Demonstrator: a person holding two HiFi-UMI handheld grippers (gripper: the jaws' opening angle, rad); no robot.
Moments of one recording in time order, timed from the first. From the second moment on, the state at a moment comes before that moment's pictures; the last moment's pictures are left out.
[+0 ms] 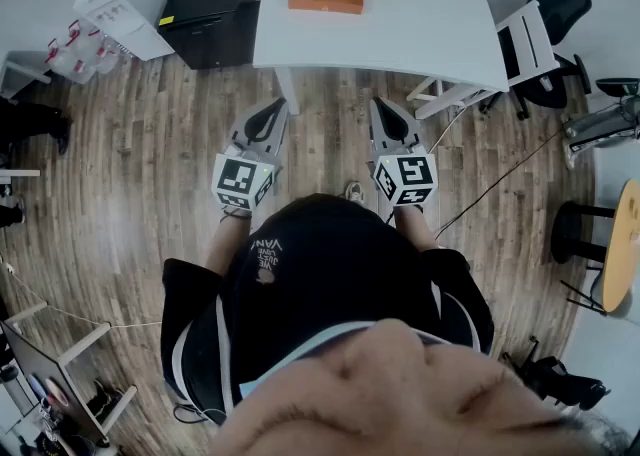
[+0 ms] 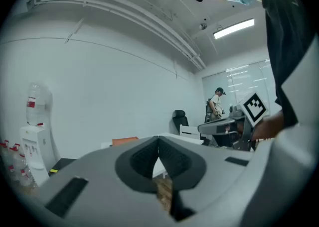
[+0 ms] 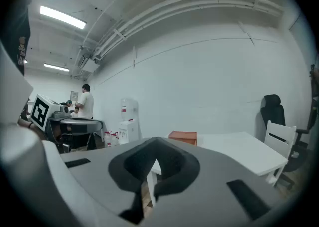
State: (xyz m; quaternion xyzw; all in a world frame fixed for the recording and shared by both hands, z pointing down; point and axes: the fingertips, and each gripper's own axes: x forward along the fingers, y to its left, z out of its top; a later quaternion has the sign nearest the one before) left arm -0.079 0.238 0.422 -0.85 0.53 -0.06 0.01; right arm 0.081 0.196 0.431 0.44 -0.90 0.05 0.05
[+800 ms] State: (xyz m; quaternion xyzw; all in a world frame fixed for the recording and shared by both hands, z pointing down) left arm -0.100 0.262 0.420 -0.85 0.52 -0.05 0.01; right arm 0.058 0.224 0.427 0.44 -0.90 0.05 0.02
